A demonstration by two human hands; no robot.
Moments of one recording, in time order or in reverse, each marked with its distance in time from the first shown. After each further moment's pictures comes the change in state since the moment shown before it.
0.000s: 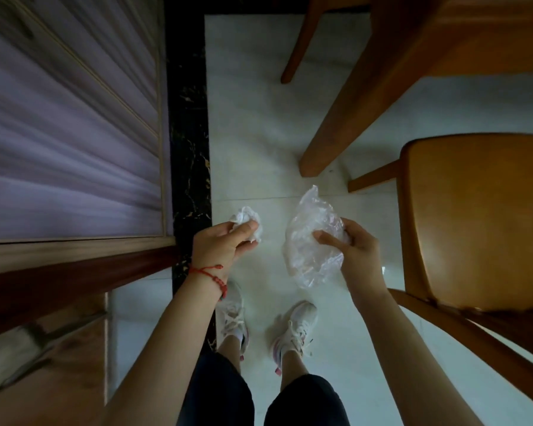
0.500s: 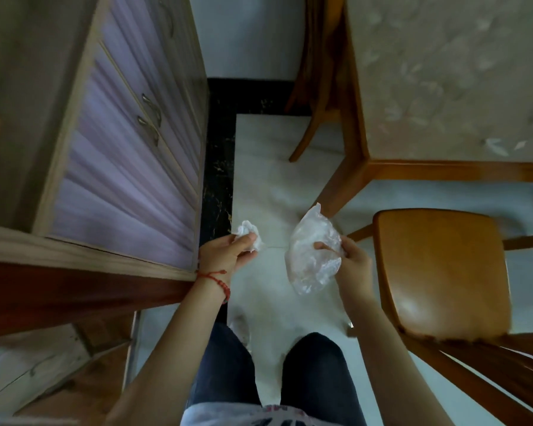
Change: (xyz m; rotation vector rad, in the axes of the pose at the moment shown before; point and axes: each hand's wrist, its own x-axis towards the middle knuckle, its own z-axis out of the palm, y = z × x) left_hand -0.139 0.142 -0.025 -0.075 0.007 0.065; right_hand -0.119 -0.159 0.003 0.059 0.045 -0.136
